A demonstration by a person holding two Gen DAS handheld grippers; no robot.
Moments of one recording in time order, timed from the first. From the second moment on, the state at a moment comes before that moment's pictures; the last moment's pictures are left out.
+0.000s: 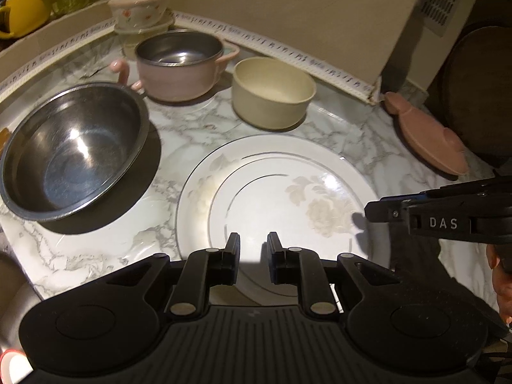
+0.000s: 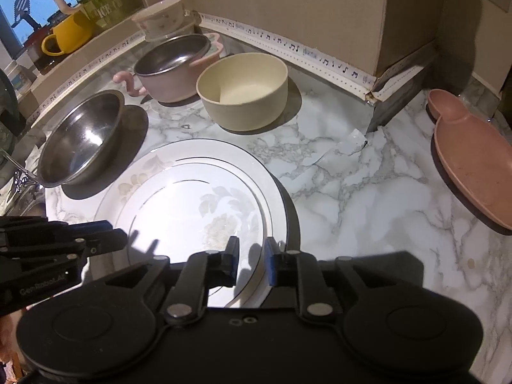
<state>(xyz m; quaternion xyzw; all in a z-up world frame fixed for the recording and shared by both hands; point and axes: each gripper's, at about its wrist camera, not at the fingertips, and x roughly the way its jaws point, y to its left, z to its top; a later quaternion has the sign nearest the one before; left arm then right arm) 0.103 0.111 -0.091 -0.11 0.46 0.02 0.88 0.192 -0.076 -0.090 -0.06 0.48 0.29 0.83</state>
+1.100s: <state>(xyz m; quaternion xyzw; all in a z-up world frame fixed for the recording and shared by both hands) 0.126 0.037 -0.037 -0.03 0.37 -0.07 0.93 0.165 -0.171 -0.032 0.01 0.38 0.24 0.89</state>
